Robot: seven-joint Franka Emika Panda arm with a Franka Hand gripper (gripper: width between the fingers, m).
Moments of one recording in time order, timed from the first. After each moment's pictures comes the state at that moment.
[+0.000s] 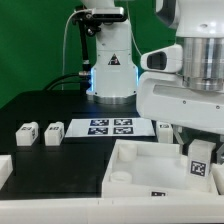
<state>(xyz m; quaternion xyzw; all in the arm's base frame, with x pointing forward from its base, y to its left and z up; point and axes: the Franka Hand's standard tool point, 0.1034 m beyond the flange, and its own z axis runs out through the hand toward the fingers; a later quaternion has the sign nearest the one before) 0.620 0.097 0.072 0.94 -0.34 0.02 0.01</state>
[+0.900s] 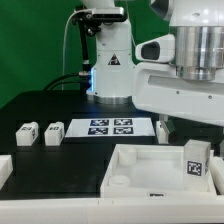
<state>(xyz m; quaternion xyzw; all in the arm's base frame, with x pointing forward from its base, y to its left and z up) 0.619 0.098 0.091 0.94 -0.34 0.03 0.00</state>
